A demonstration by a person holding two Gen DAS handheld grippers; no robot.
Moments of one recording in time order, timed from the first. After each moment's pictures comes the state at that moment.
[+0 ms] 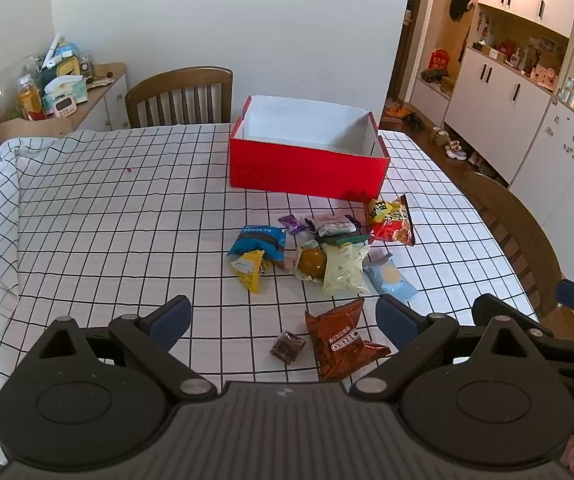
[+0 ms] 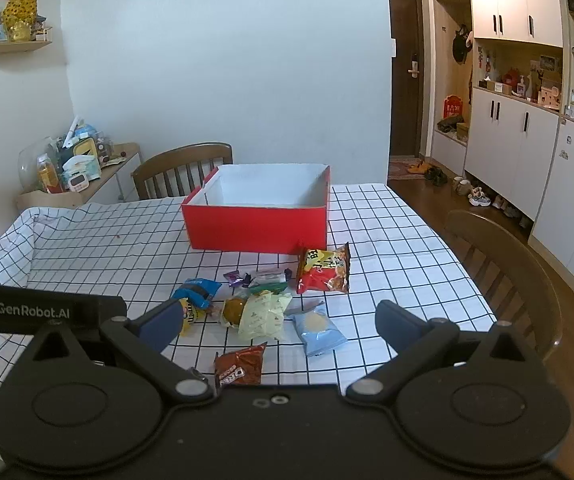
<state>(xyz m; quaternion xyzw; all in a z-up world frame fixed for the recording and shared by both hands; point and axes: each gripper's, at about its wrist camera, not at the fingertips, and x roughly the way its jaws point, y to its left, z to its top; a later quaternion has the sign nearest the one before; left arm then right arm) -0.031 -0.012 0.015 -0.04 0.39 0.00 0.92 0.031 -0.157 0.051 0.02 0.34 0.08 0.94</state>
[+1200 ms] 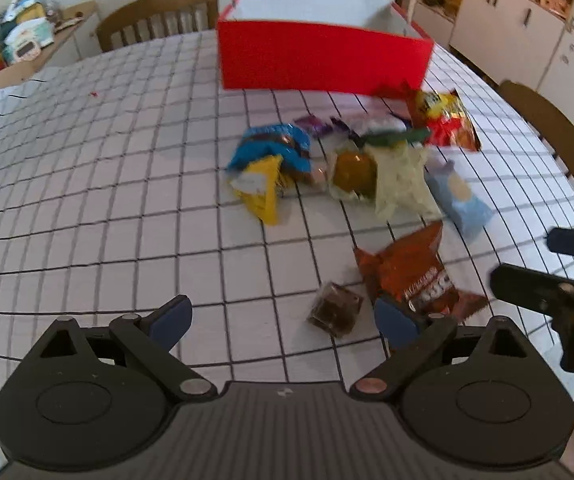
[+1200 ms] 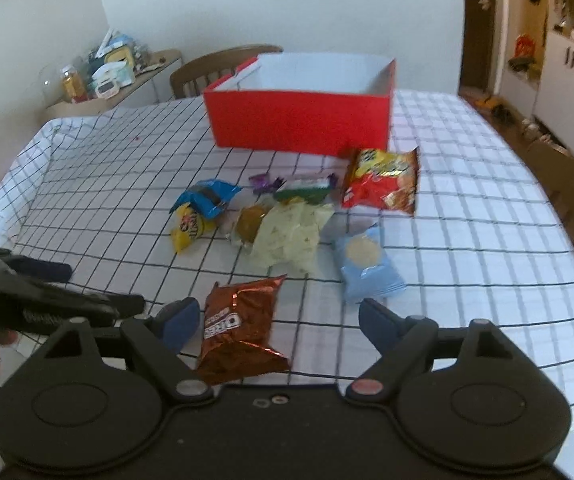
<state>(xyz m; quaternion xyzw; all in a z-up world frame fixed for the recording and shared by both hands) 0.037 0.003 -0.120 0.00 0.49 -0.01 0.87 0.105 -0.152 -0.056 0.01 0.46 0.18 0.87</state>
